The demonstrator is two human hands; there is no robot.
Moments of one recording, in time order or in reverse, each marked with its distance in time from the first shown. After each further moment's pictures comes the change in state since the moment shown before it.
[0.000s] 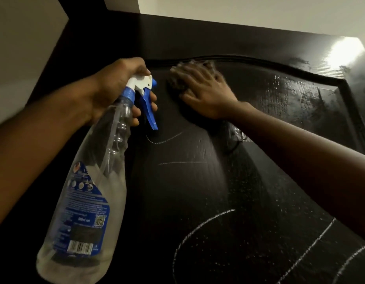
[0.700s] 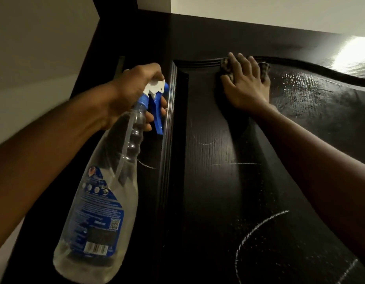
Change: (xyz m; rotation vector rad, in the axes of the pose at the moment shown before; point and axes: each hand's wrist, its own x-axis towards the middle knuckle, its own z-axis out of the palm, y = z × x) left_hand -0.007 -0.033 -0.069 -0.040 -0.047 0.017; right_hand 0.032 -0.029 0.013 0.079 0.155 0.534
